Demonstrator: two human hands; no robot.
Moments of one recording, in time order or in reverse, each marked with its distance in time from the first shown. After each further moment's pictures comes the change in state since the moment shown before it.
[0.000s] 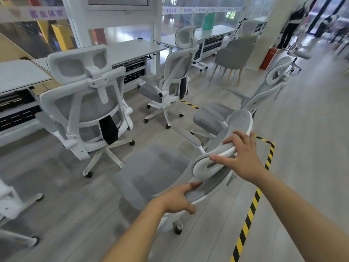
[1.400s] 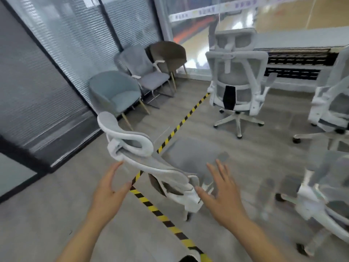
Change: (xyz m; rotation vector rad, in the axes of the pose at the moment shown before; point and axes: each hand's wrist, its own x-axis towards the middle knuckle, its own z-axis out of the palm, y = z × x) left_hand -0.391 0.147 0.571 -0.303 2.111 -1.100; right_hand -0.393 0.015 0.020 0.253 -1.177 -1.103
